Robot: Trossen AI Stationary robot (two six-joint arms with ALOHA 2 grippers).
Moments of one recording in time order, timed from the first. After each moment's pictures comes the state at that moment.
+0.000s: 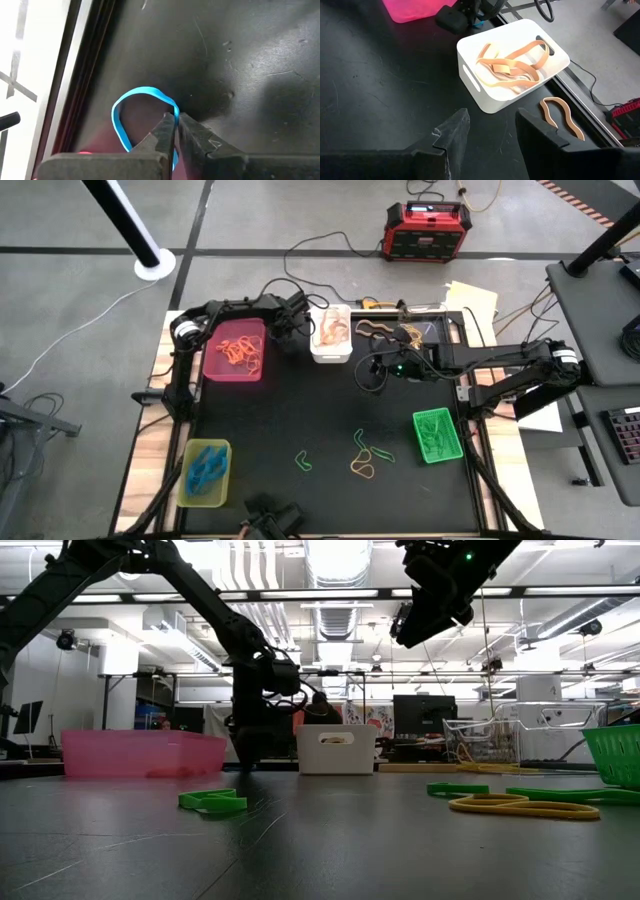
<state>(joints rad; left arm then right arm) 0.69 2.09 1.45 -0.76 -0.26 0.25 -0.07 1.28 1.01 -0.49 0.44 0.21</state>
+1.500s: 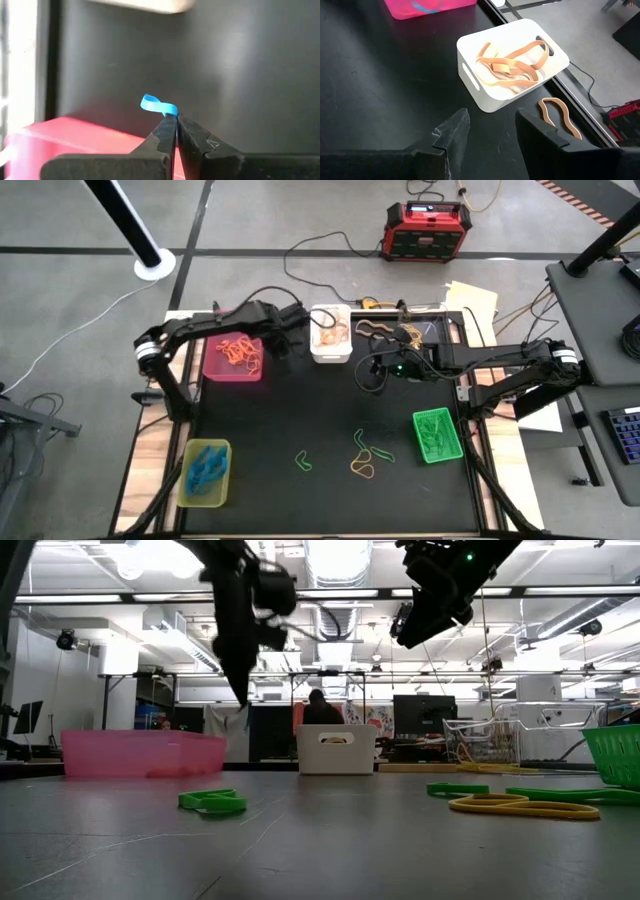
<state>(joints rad) 0.44 1.73 1.44 -1.07 -0.13 0.25 -0.07 1.28 1.01 -0.50 0.44 0.19</state>
